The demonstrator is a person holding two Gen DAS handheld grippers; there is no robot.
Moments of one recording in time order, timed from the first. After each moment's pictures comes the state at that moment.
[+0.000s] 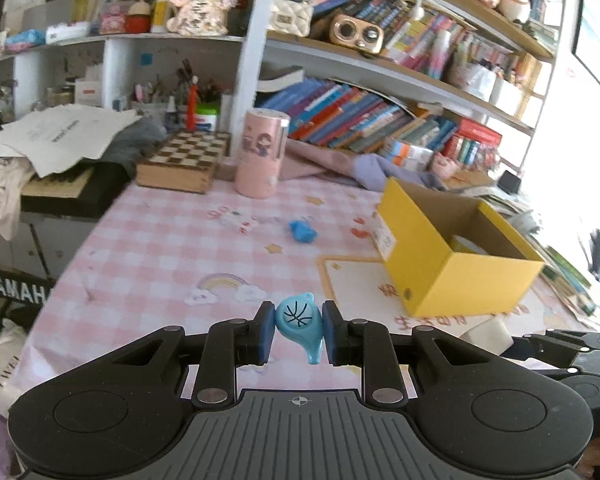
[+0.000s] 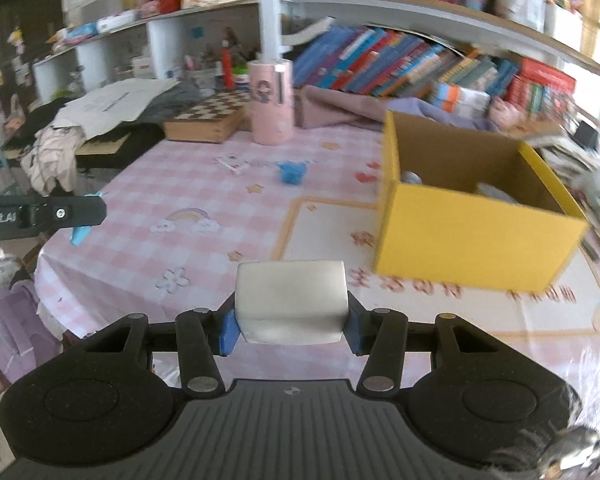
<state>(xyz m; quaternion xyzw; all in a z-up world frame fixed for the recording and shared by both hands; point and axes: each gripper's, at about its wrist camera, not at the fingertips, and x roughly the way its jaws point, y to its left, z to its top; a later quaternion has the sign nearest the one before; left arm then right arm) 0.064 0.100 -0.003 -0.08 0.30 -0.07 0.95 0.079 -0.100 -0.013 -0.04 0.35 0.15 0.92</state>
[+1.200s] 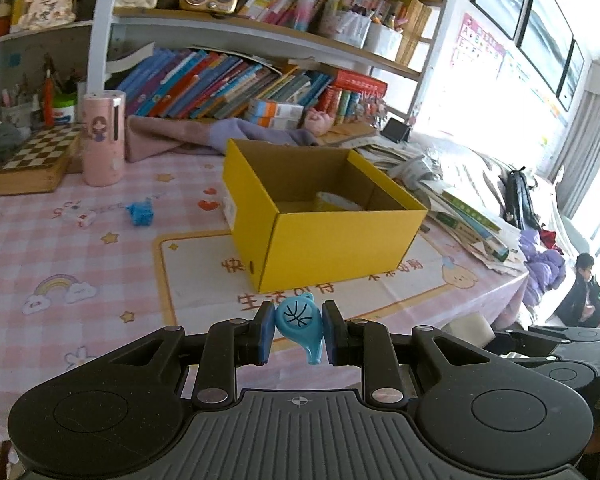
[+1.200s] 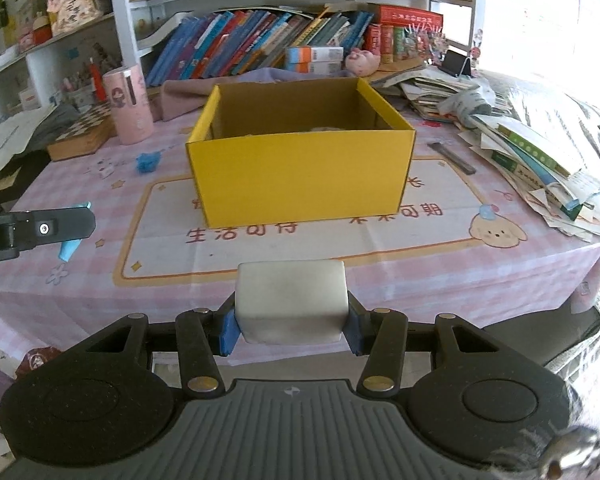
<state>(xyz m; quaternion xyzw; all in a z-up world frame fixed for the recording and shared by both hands) 0.081 -0.020 -0.012 -0.05 0.33 -0.23 0.92 0.046 -0.218 -0.017 0.02 0.37 0.00 0.93</state>
